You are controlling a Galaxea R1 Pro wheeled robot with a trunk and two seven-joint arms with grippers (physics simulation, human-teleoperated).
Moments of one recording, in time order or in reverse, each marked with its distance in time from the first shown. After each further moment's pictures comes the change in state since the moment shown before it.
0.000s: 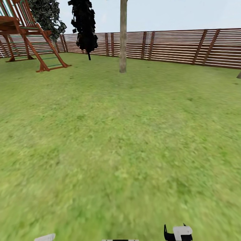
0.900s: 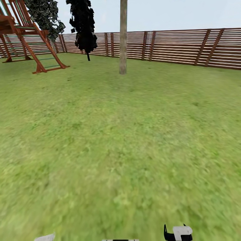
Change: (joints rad) left arm 0.000 0.000 0.000 0.000 0.000 0.000 0.000; right arm 0.000 0.000 0.000 0.000 0.000 0.000 0.000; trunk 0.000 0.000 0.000
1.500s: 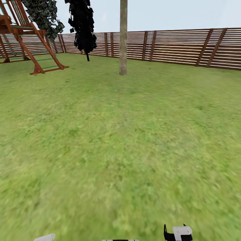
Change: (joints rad) left arm 0.000 0.000 0.000 0.000 0.000 0.000 -0.001; right arm 0.000 0.000 0.000 0.000 0.000 0.000 0.000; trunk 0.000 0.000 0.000
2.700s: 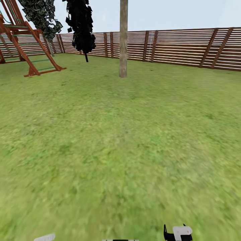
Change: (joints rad) left arm 0.000 0.000 0.000 0.000 0.000 0.000 0.000; right arm 0.000 0.001 0.000 0.000 0.000 0.000 0.000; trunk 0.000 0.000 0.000
